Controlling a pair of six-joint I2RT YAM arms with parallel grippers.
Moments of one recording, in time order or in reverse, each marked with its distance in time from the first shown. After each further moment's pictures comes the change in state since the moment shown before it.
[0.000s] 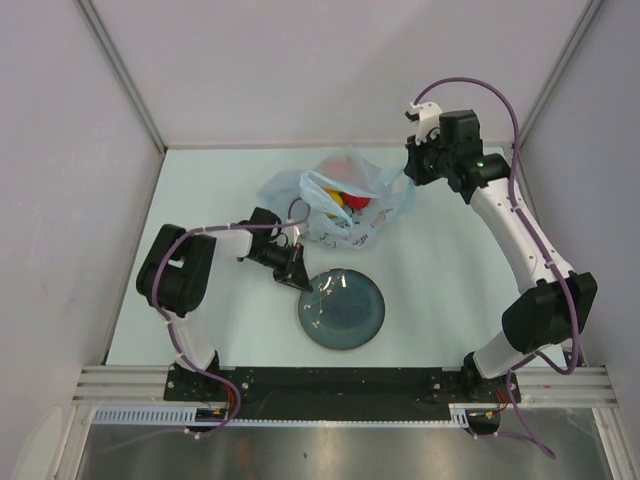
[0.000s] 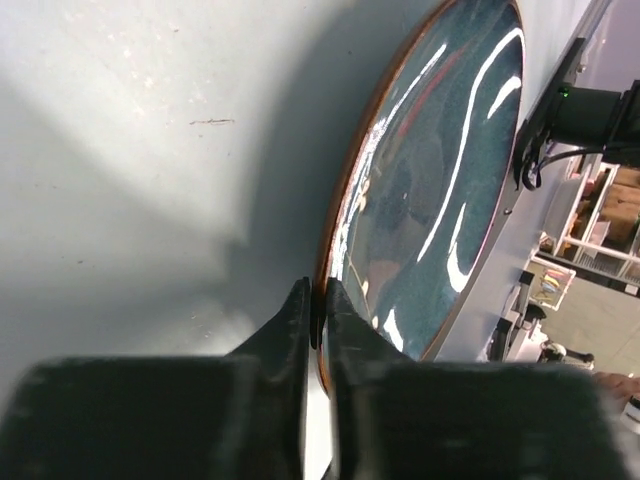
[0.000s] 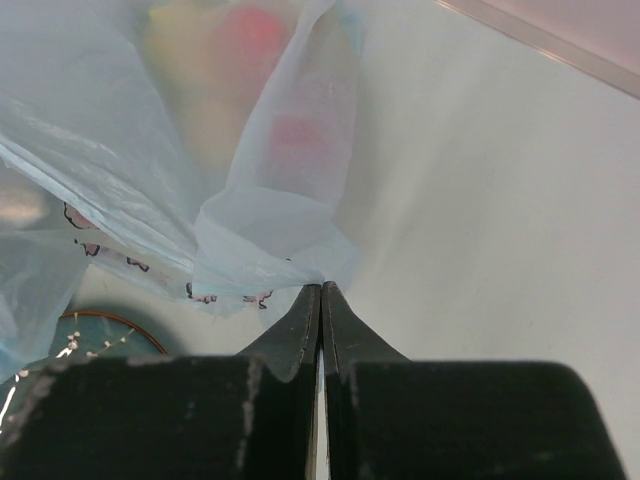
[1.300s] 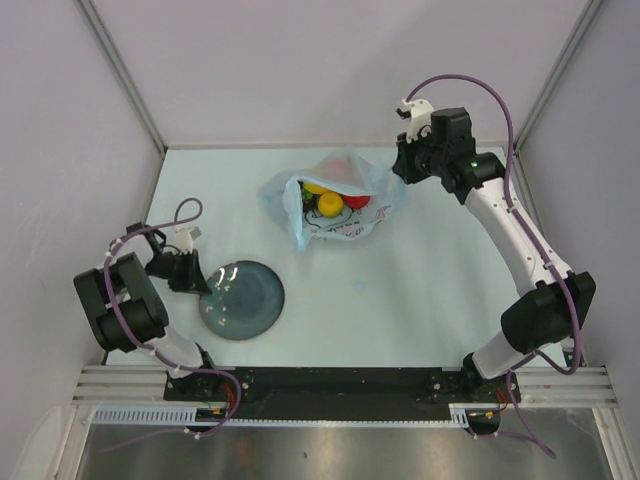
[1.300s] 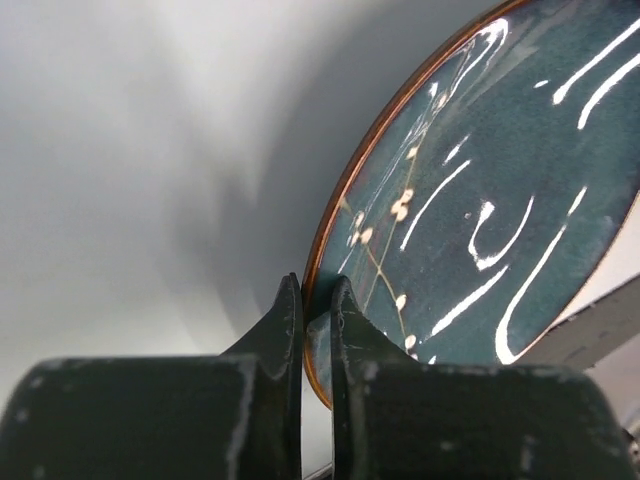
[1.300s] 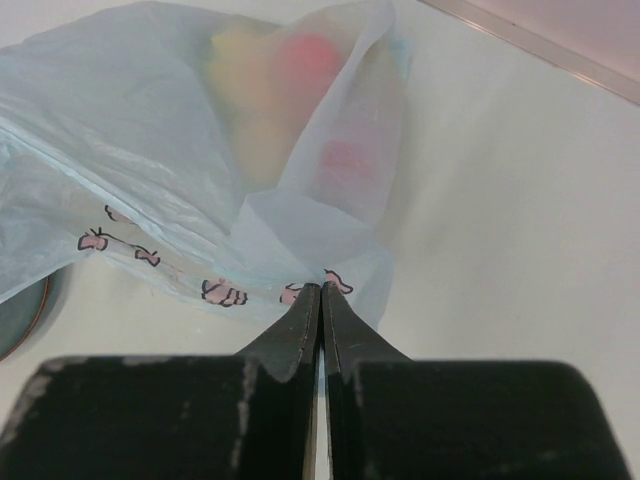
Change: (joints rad) left arm 0.816 -0.266 -0.054 -0.467 -0.382 0.639; right arm 0.051 0.013 0.032 0.010 -0.032 0.053
